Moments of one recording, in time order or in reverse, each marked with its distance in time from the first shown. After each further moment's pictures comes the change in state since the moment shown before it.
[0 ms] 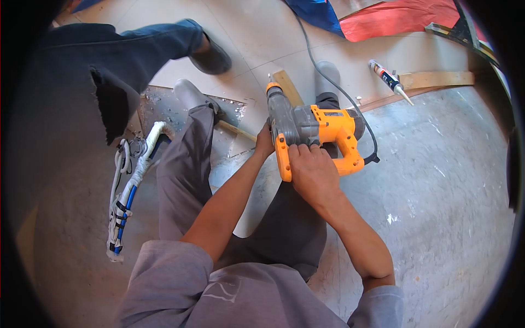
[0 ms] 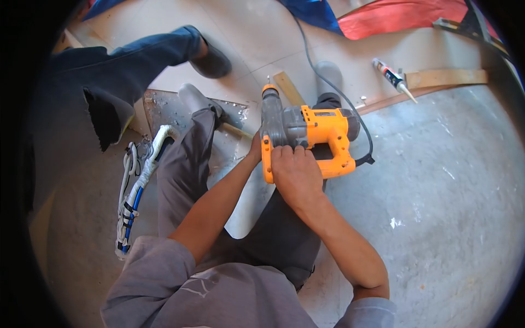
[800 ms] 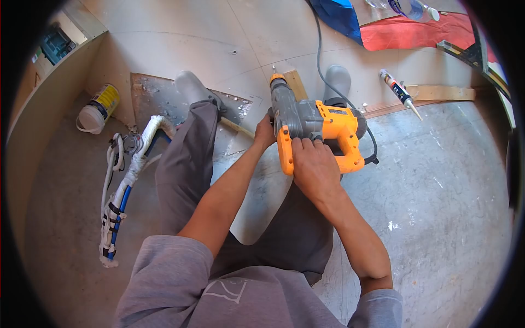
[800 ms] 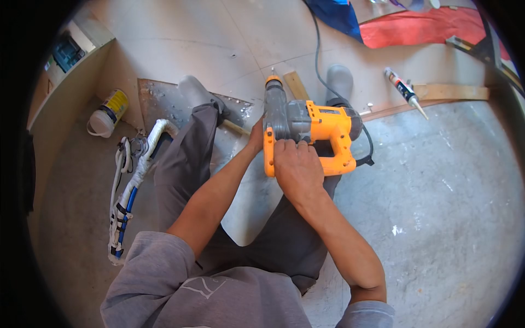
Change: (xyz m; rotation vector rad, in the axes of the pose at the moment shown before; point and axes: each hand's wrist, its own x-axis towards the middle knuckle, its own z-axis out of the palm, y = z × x) left_hand 0.014 0.049 -0.038 0.194 0.024 0.027; right_hand 0.047 -0.024 0.023 -0.007 -0.069 0.026
